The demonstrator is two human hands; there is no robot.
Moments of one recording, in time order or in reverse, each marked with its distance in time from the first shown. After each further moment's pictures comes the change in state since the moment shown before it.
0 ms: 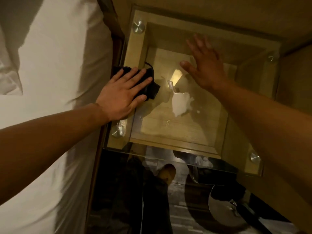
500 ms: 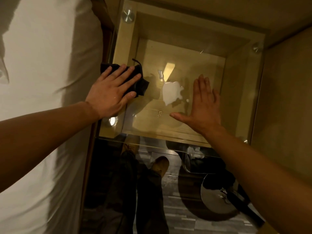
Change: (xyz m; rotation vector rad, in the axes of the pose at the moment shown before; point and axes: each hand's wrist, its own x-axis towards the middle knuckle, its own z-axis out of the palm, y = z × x) left_hand -0.021 0.011 0.015 0.020 0.044 -0.028; right_hand -0.161 -0.011 0.037 -0.188 -0.027 0.156
